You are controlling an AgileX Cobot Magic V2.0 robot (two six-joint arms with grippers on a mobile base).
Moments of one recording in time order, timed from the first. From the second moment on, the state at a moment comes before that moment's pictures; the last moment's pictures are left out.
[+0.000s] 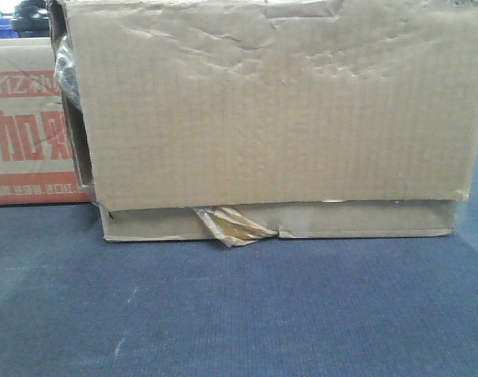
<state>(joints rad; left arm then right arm) 0.16 1.67 -1.76 -0.08 1.22 0.19 0.02 0.61 -0.73 0.12 0.22 -0.11</state>
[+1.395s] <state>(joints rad) 0.16 1.75 -1.83 0.02 1.19 0.14 0.02 0.61 -0.73 0.12 0.21 -0.11</state>
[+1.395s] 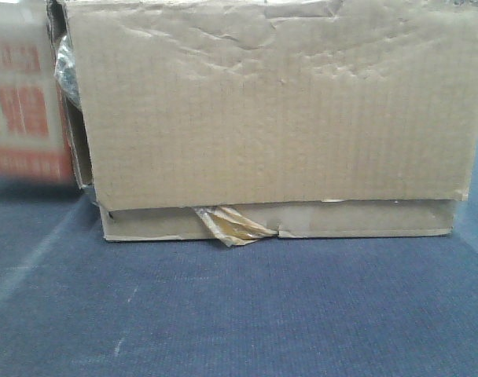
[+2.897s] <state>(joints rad) -0.39 1.88 -2.17 -0.05 1.11 -0.28 0.02 0.61 -0.73 0.12 0.18 -0.11</state>
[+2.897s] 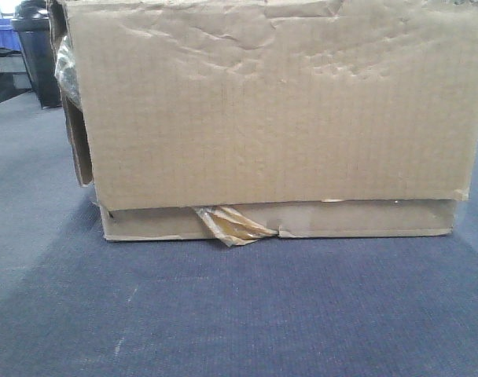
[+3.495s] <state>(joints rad) -0.39 1.87 -2.26 -0.05 1.12 -0.29 0.02 0.61 -0.76 0.12 0.17 -0.11</state>
